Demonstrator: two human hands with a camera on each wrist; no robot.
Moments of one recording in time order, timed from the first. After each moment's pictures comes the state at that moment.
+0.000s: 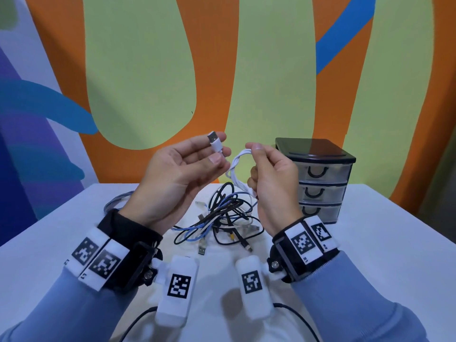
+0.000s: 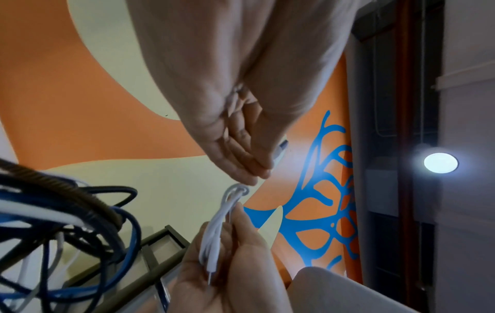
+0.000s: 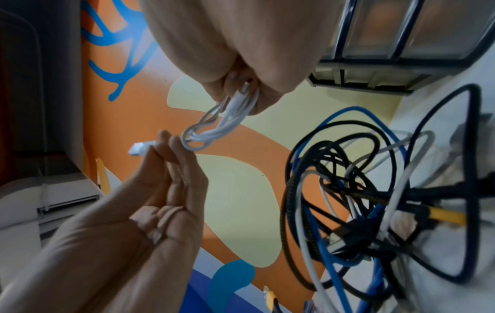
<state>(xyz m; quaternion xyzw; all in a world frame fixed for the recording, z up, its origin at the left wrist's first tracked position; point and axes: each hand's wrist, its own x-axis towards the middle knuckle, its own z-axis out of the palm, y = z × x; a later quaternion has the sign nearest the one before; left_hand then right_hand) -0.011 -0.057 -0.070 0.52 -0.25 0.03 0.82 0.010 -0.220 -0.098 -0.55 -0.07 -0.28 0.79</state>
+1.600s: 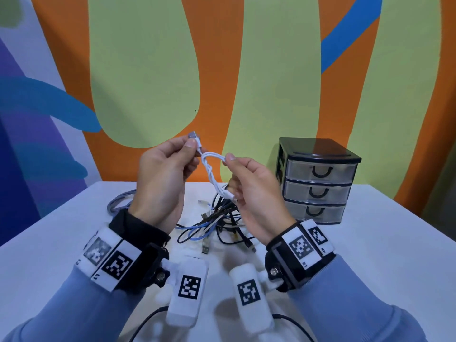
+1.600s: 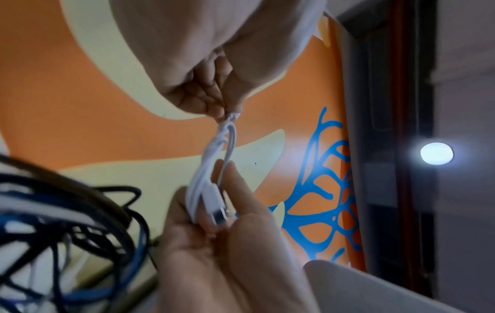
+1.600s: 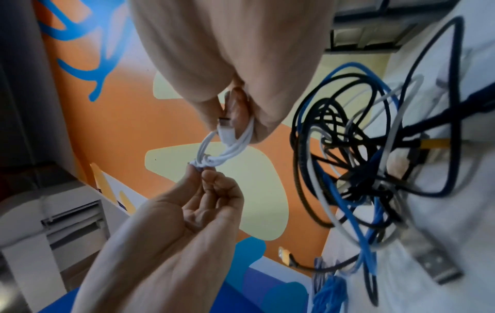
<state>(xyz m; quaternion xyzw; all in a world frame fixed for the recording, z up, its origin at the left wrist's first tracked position) 0.011 -0.049 -0.078 0.53 -0.12 0.16 0.82 0.005 -0.196 -0.104 -0.54 -0.10 -0.11 0.83</state>
